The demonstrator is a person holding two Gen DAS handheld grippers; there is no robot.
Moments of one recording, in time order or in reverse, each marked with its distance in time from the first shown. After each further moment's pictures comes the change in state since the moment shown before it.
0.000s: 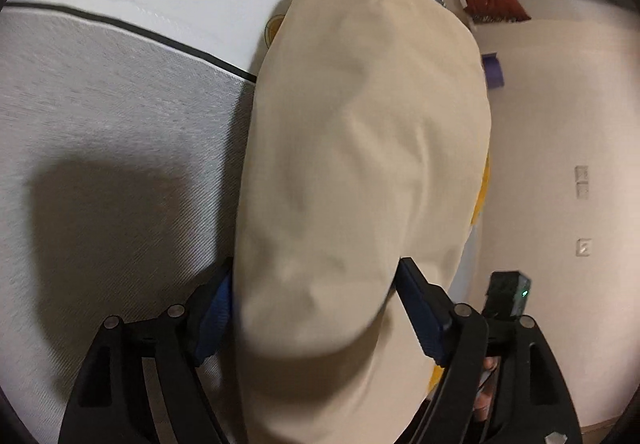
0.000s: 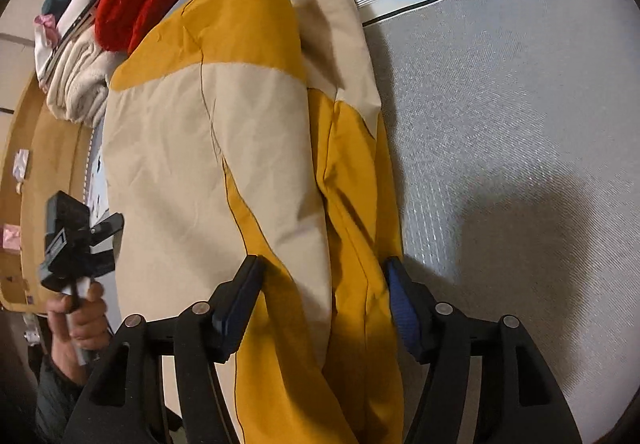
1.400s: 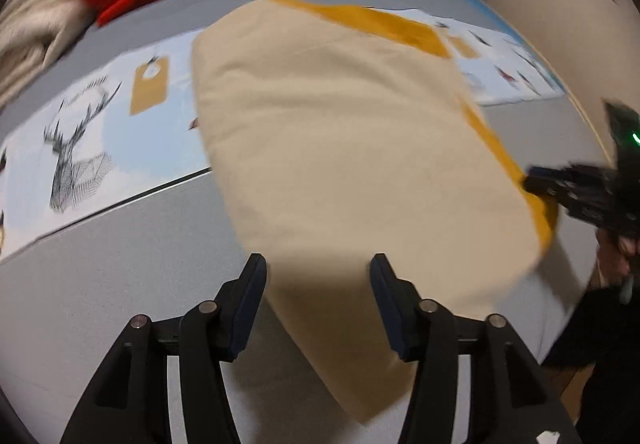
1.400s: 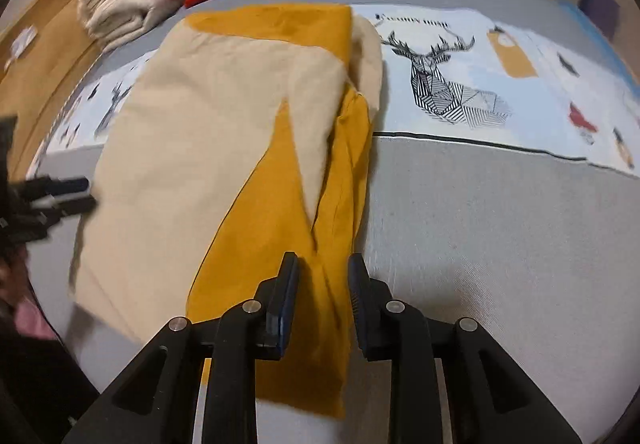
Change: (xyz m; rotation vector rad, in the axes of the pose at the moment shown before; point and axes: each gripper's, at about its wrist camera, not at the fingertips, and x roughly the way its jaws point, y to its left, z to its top) left arm -0.081 -0.058 -0.075 0.670 -0.103 0.628; right arm -0.004 0.143 -0.042 -0.470 -0.157 -0.264
